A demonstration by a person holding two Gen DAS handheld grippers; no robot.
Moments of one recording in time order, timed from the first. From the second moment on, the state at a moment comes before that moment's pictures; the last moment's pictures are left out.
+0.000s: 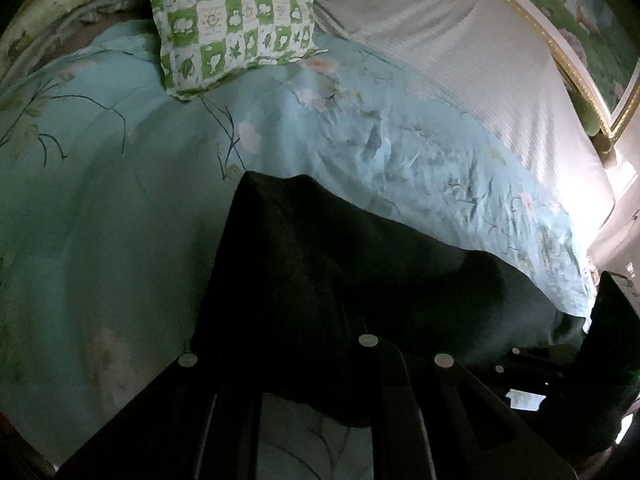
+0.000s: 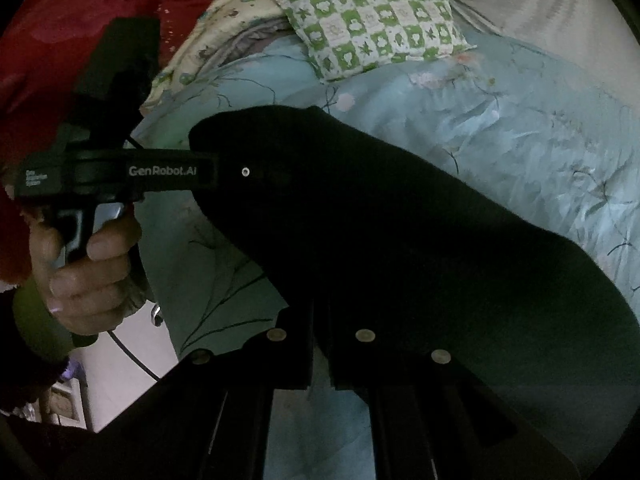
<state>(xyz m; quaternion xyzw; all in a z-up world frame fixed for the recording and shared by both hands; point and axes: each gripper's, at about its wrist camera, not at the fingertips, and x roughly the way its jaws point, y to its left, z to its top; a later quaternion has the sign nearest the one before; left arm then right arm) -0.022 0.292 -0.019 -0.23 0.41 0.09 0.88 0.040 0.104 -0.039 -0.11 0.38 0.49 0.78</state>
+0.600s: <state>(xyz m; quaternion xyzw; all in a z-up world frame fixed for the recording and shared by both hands) -0.075 0.321 -0.011 -0.26 0.40 0.17 0.87 0.029 0.085 -0.022 -0.08 0.38 0.51 0.76</state>
